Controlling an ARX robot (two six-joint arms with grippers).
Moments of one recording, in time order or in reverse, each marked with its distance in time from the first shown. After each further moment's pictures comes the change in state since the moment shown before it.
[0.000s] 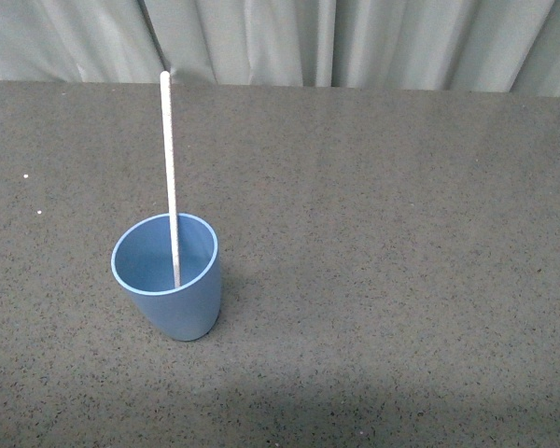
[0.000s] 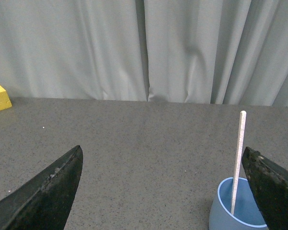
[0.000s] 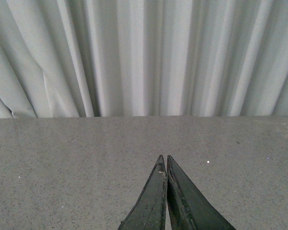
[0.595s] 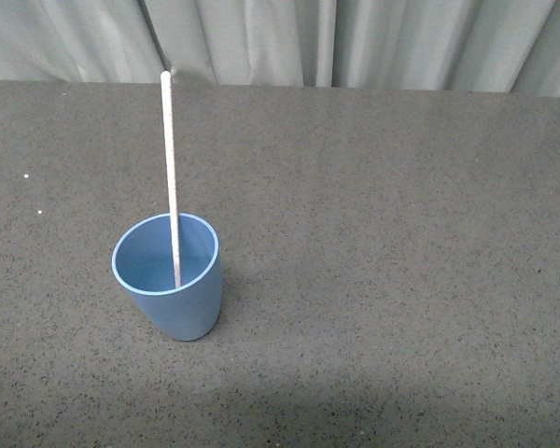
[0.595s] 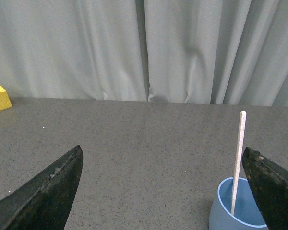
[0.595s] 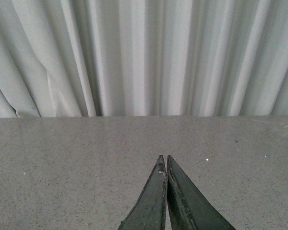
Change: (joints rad) left arm 0.000 0.000 0.000 0.000 0.000 0.000; right arm 0.000 -0.239 0.000 -0.235 0.000 0.000
